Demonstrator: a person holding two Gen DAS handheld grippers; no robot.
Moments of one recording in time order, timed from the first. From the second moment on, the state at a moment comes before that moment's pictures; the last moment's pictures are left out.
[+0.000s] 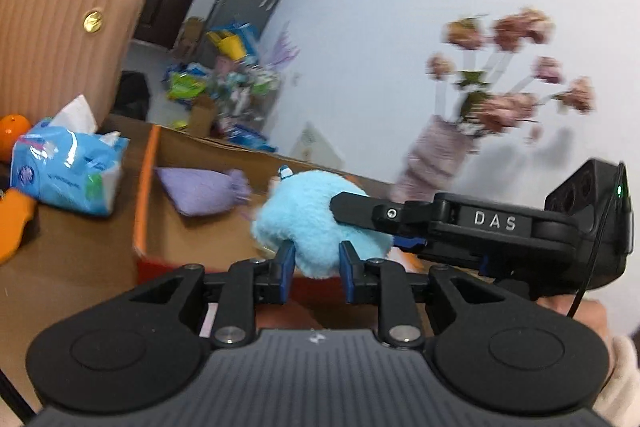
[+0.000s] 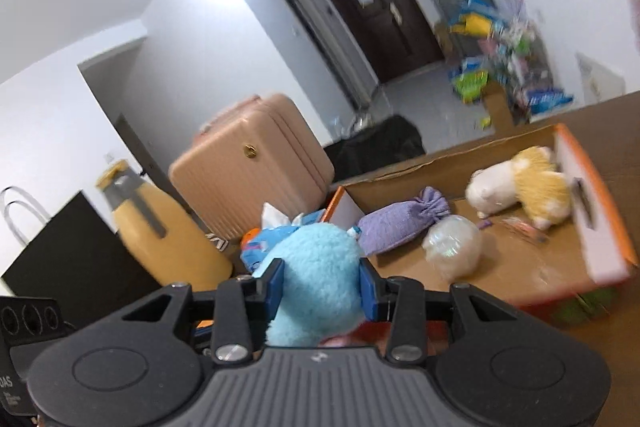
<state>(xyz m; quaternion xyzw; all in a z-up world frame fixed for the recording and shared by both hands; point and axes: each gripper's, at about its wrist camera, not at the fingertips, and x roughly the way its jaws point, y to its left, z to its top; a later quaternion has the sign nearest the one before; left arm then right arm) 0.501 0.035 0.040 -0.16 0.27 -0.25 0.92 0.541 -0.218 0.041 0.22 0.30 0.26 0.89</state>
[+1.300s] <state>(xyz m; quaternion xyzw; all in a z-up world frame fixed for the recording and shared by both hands) 0.380 0.058 0.109 0.01 0.15 -0.09 0.99 0.406 -0.313 0.127 -0.03 0.20 0.07 0.98</state>
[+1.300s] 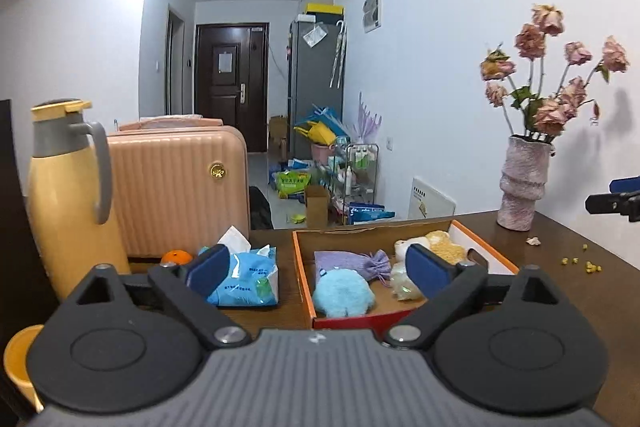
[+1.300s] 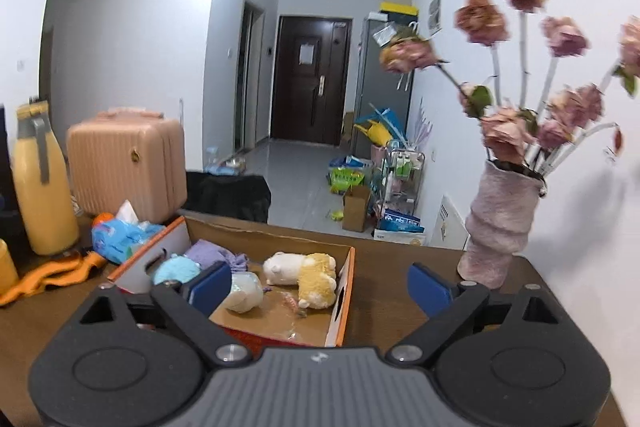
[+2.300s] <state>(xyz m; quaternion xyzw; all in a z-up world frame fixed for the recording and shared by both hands) 0.217 0.080 0.052 -0.03 0.12 -0.06 0.99 0.226 -0.319 0.048 0.09 0.16 0.08 0.98</state>
